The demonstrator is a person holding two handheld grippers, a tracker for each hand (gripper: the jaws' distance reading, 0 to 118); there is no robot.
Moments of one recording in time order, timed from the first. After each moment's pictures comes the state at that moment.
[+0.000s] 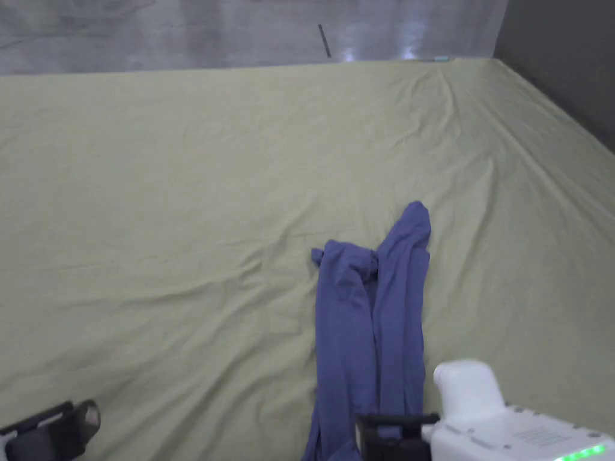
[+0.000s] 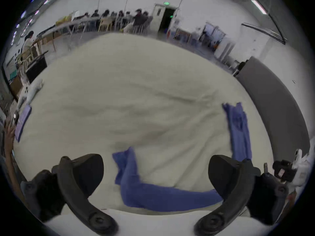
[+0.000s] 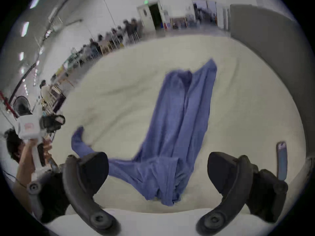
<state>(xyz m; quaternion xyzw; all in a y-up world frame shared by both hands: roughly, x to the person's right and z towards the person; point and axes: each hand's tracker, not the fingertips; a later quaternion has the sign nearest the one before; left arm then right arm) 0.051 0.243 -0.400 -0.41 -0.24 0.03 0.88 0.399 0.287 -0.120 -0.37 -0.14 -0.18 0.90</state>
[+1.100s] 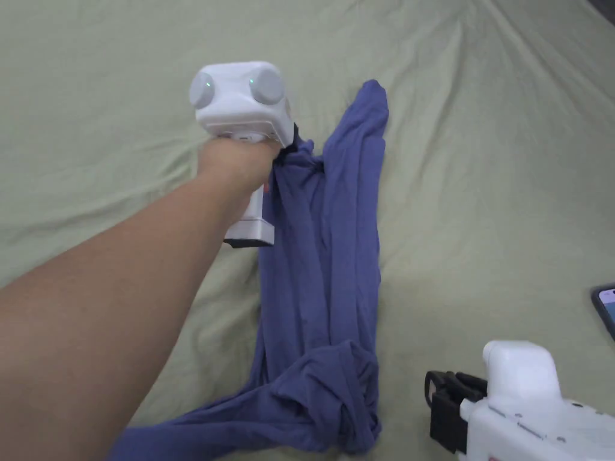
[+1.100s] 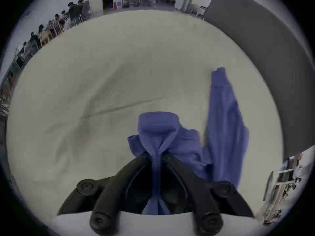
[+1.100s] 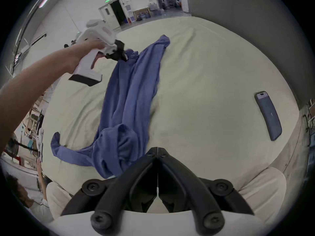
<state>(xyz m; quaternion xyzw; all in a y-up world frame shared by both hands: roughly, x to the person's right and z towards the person) 0.509 0.190 -0.490 -0.53 -0.38 -0.13 0.75 0.430 0.229 -0.059 -0.44 -0.27 -0.26 0.82</state>
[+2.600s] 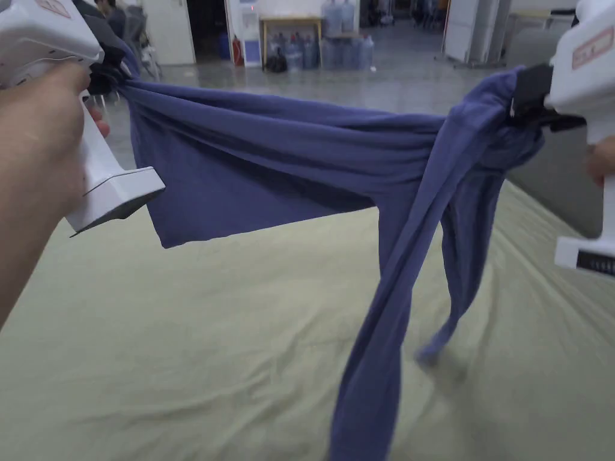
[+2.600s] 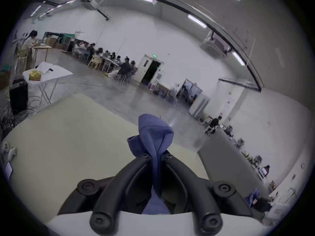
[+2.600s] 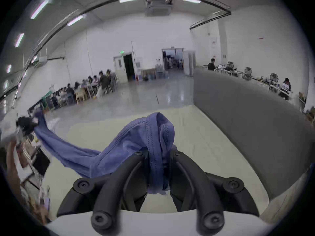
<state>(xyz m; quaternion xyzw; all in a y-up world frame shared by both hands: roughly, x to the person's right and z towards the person) 0.237 0.635 -0.593 -0.22 -0.28 0.21 0.91 0.609 0.634 -0.245 -0.19 -0.31 -0.13 0.92</state>
